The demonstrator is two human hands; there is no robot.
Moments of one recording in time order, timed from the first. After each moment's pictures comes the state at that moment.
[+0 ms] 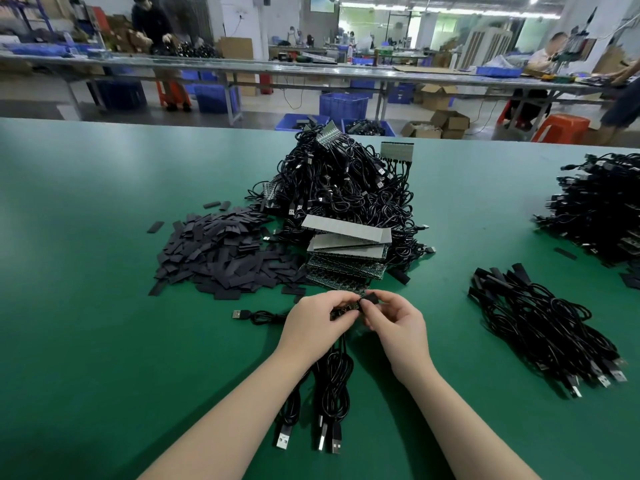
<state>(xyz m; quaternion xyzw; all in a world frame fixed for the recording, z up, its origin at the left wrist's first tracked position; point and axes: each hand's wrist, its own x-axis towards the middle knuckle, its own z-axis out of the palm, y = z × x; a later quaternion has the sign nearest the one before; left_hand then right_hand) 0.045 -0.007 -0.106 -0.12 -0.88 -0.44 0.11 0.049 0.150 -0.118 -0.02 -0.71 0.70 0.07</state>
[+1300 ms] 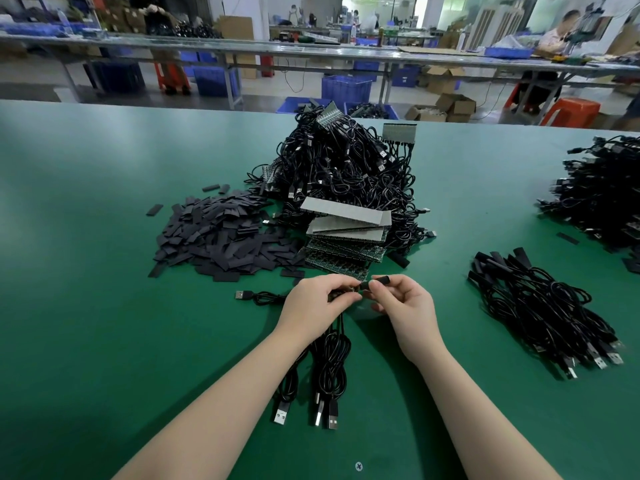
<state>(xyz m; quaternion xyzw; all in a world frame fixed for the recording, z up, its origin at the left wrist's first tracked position) 0.044 -0.007 -0.107 -0.11 -0.88 -0.45 0.08 0.053 0.166 -0.107 -0.01 -0.69 0.72 0.05</state>
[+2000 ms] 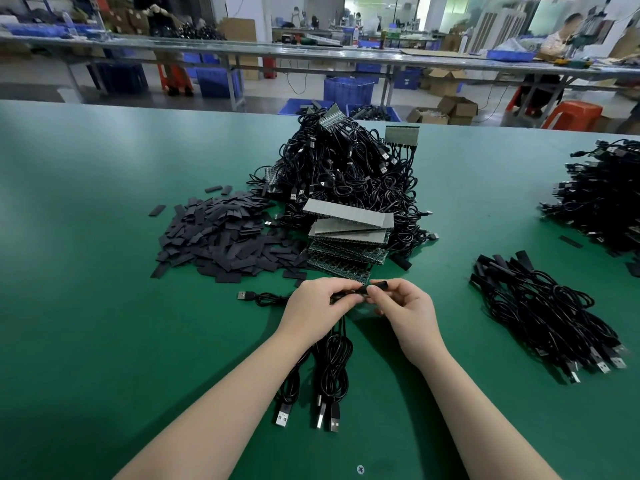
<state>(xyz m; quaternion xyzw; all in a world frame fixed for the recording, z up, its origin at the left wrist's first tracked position) 0.046 -0.007 -0.102 -0.11 -0.88 -0.45 0.07 0.052 0.166 -0.109 0.02 -0.70 0.71 0.04</state>
